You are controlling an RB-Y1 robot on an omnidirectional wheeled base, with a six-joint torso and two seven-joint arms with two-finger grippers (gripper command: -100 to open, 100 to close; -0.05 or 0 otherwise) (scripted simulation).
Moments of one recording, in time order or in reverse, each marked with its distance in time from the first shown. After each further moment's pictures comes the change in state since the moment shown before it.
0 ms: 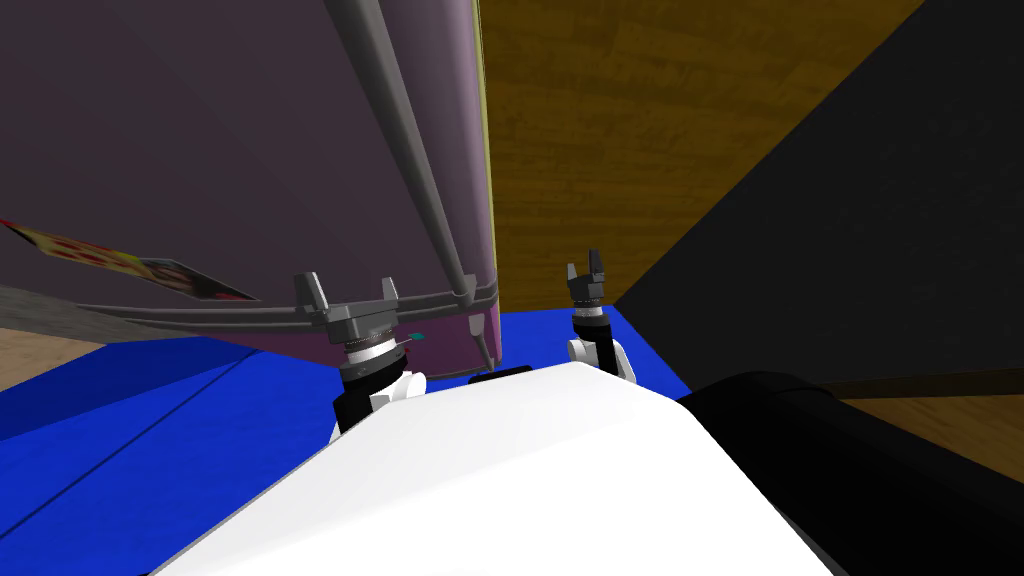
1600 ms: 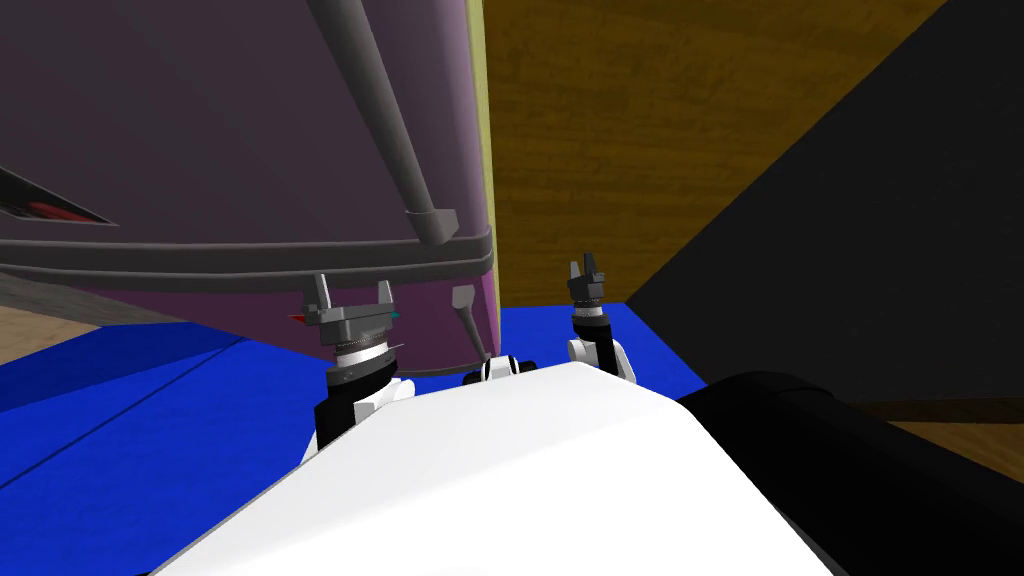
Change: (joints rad) left arm 0.026 0.093 0.035 -0.025 0.052 0.056 0.027; right arm 0.000 0.000 0.000 0.000 0.000 0.000 0.000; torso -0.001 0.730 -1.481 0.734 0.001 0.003
